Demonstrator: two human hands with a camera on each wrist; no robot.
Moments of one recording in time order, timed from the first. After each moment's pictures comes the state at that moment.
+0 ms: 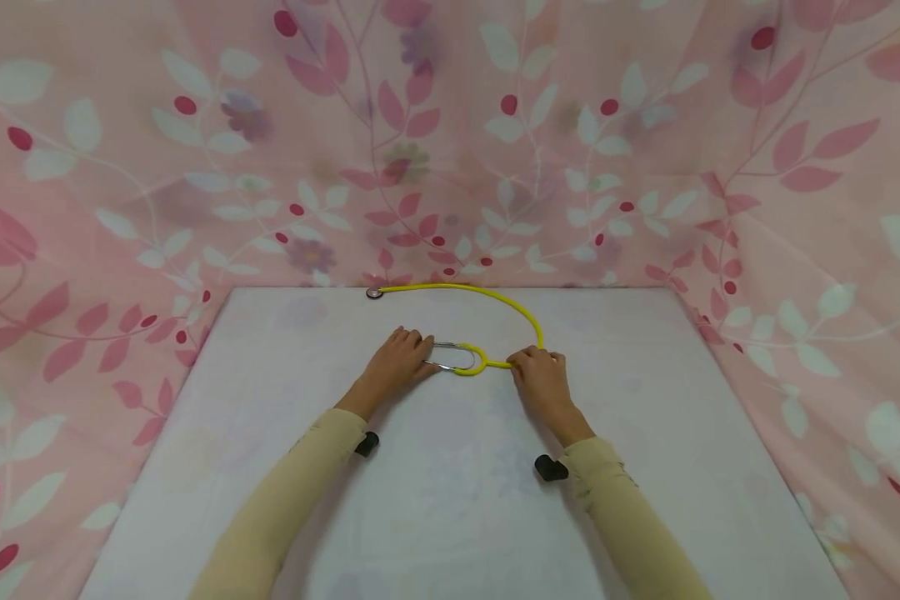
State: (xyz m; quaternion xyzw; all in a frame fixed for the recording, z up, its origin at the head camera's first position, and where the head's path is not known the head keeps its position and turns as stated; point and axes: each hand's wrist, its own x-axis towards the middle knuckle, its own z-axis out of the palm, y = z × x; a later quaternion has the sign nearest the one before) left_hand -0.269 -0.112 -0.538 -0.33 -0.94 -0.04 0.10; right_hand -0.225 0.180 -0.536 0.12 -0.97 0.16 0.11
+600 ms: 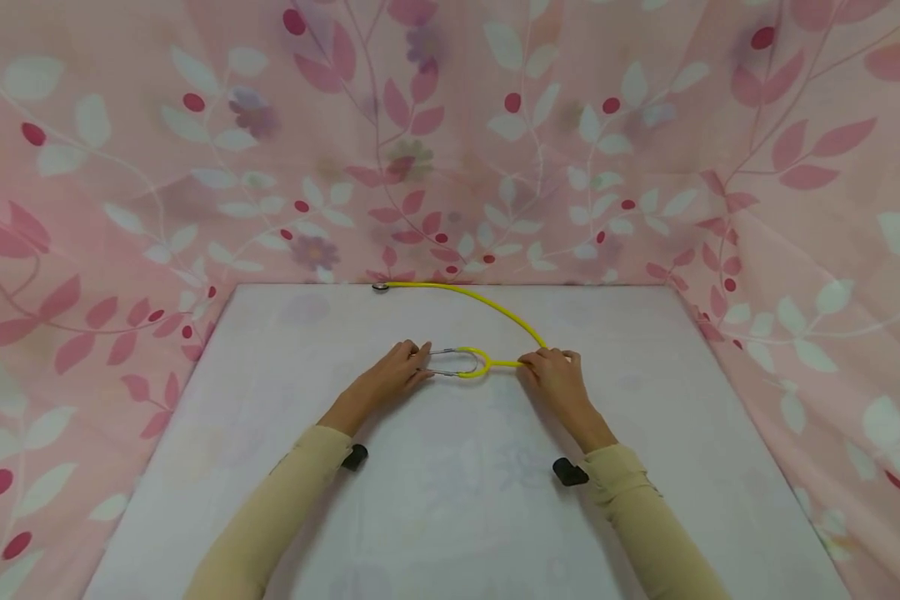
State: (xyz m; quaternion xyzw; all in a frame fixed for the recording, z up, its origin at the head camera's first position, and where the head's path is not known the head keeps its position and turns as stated) left_hand -0.240 -0.133 -0.541 -0.39 -0.90 -0.15 0.13; right_hand -0.206 0.196 -0.516 0.16 -0.97 0.15 0.14
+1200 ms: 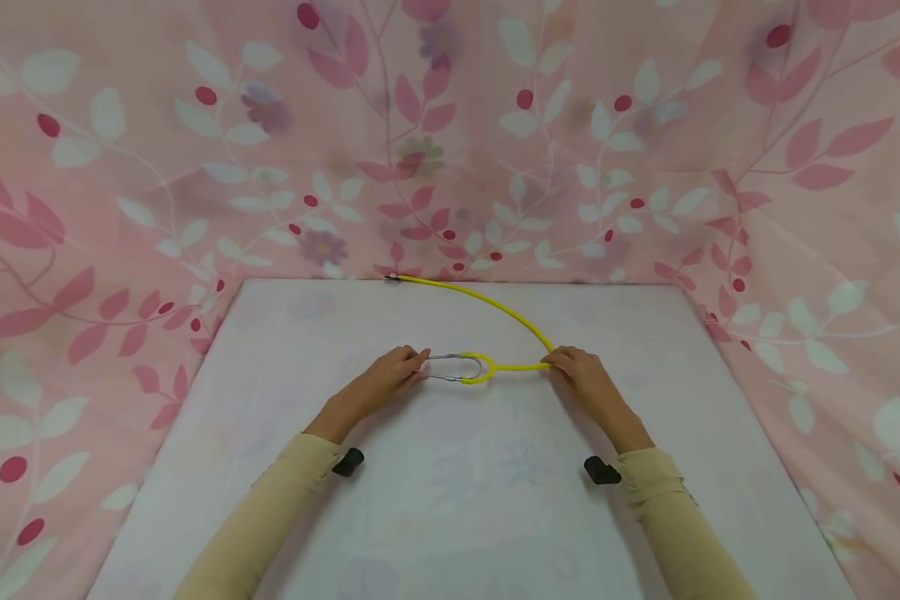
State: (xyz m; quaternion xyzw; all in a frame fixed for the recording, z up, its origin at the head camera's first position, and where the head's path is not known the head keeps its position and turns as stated) left_hand -0.217 -0.148 -0.514 -0.40 -0.89 -0.20 0.09; right_hand -0.207 0.240 -0.518 0.27 -0.92 0.22 0.16
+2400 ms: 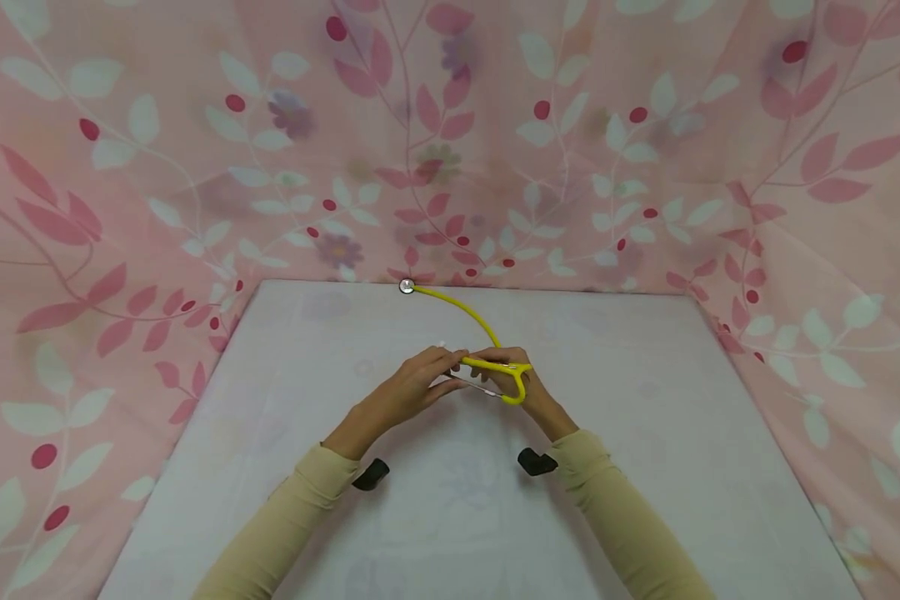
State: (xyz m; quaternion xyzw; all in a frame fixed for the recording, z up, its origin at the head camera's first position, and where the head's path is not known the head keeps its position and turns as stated) left_hand -0.185 -0.119 -0.464 -0.44 -0.84 -0.29 0.14; right_hand -0.200 0.103 -0.466 0.27 -0.77 0.58 -0.03
